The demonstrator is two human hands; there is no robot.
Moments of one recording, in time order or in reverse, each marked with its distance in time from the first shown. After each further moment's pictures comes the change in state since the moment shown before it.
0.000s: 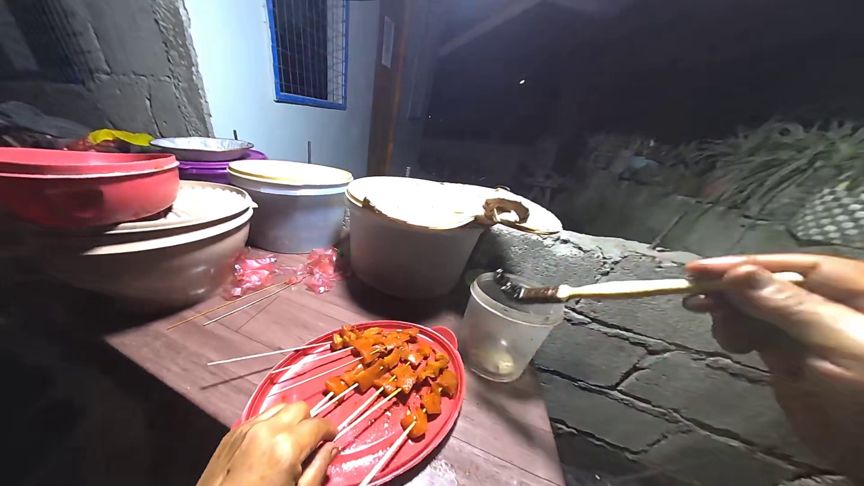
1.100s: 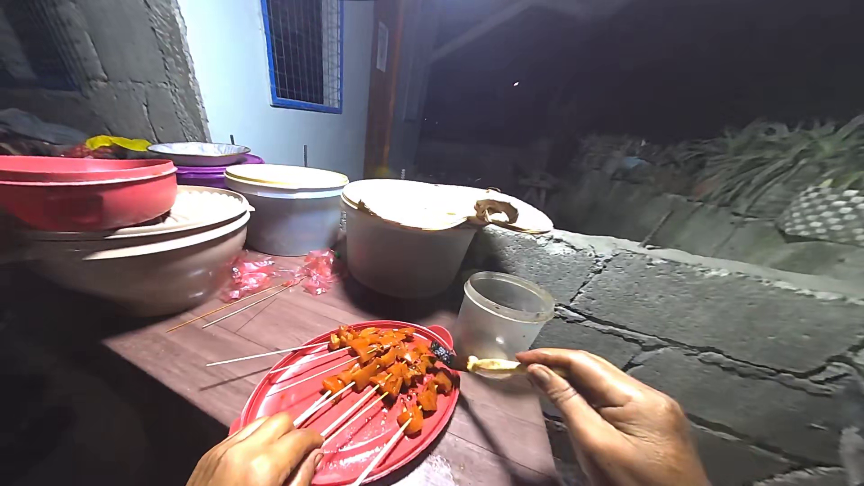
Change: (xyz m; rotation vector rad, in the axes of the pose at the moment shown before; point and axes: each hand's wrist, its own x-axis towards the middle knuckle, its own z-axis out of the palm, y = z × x) left_hand -0.015 0.010 -0.012 -0.002 0.006 -0.046; right_hand -0.083 0.004 0.079 -0.266 -0.135 -0.128
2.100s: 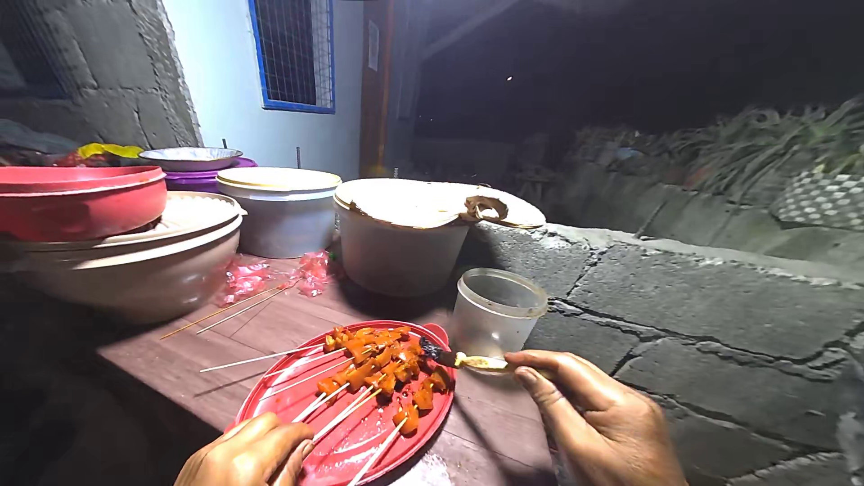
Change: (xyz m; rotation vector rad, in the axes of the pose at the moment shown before) left_hand 0.002 -0.001 -0.005 -0.014 0.026 -0.015; right_hand -0.007 0.001 0.006 -0.027 0.019 -0.021
